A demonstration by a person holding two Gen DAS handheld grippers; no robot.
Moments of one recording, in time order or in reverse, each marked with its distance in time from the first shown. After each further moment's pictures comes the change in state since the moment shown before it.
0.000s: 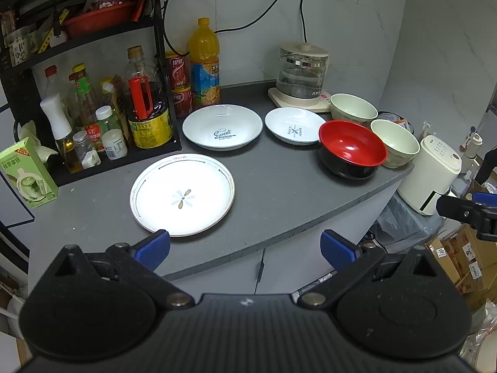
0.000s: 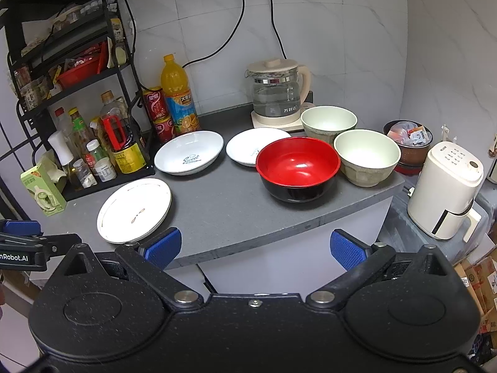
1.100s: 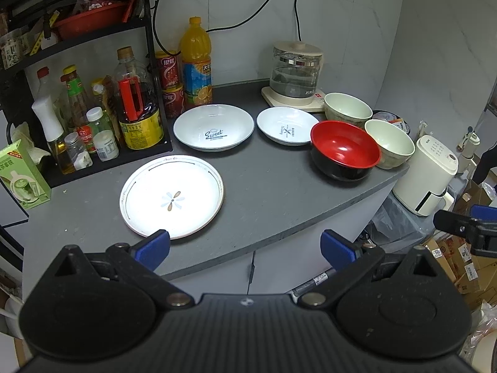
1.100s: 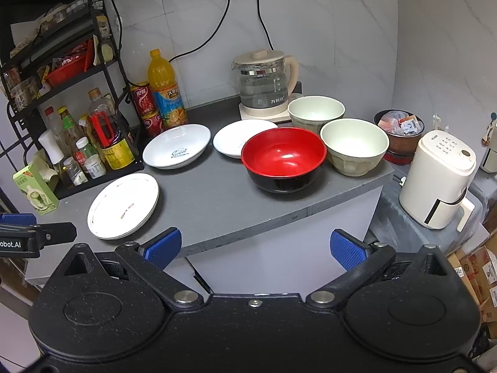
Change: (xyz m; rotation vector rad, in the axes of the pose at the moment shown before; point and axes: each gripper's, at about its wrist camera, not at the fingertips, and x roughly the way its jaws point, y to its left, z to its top) left arm 0.005 -0.020 0.008 0.001 0.009 -0.009; right arm 0.002 -0.015 -0.002 0.032 0.032 -0.026
